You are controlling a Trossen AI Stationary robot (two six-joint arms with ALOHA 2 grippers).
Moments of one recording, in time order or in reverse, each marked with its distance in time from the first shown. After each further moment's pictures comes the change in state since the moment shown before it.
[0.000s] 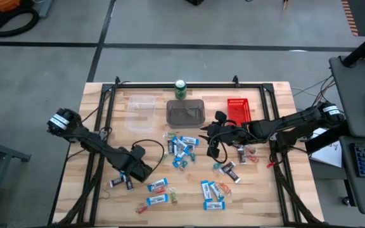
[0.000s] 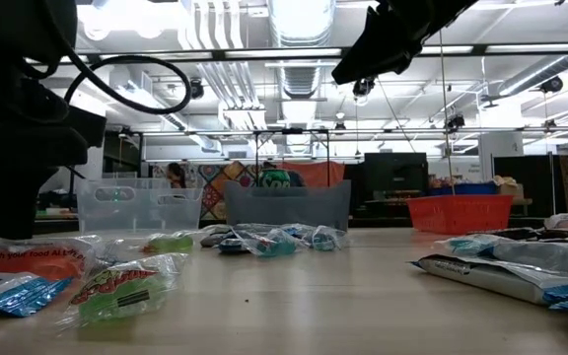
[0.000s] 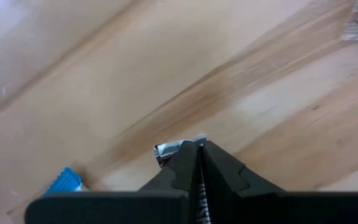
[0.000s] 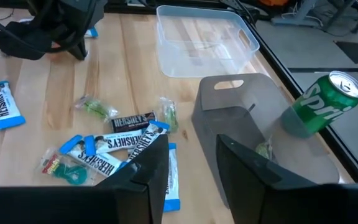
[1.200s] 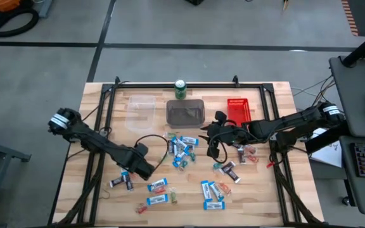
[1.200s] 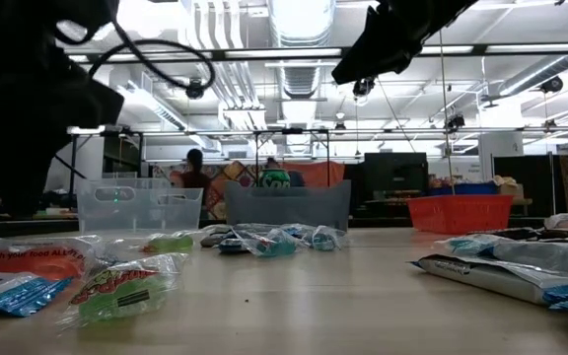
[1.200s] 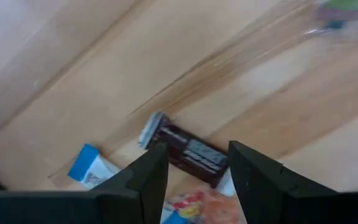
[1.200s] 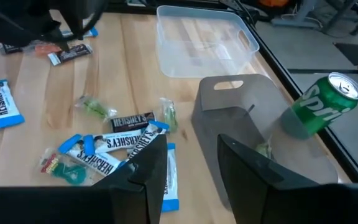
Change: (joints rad) left arm 0.063 0.022 0.155 -0.202 0.108 0.091; right arm 0.000 0.000 0.000 0.000 0.001 -0.011
